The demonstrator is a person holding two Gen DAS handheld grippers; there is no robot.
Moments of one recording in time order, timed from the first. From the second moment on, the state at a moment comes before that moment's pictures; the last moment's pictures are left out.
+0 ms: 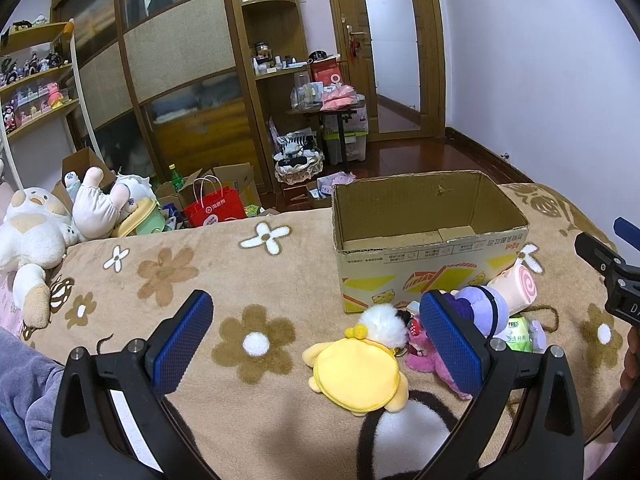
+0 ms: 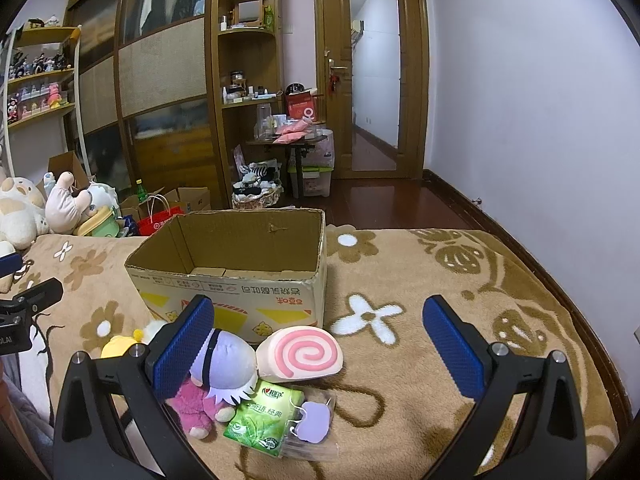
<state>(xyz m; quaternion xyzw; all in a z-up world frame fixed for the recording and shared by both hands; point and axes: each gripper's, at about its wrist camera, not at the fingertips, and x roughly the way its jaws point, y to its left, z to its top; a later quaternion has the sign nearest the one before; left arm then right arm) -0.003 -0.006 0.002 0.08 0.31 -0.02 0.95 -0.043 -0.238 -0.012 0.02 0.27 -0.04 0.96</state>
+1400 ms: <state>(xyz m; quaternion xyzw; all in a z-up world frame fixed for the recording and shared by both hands) -0.004 -0.006 -0.012 0.08 0.32 -0.04 0.94 -0.042 -0.237 -0.012 0.02 0.27 -0.04 0.96</state>
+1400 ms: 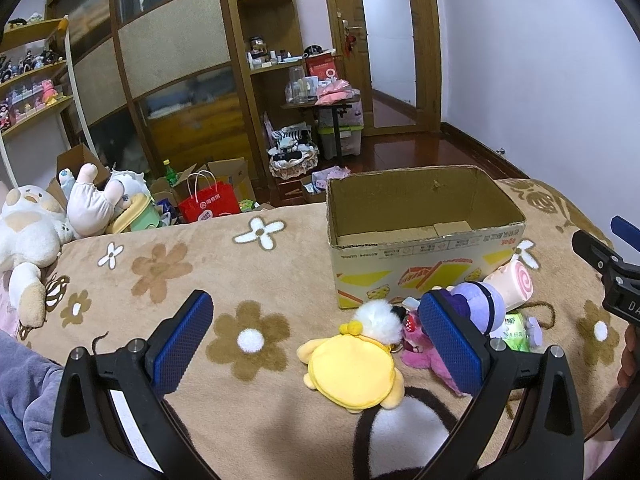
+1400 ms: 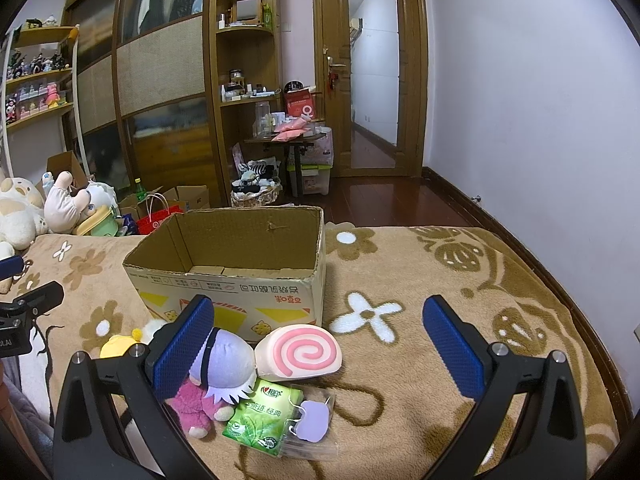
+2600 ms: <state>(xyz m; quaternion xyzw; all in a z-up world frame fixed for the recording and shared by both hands) 0.093 -0.005 -0.090 0.04 0.51 -0.05 0.86 0.034 -0.233 -0.075 0.02 0.36 -0.06 0.93</state>
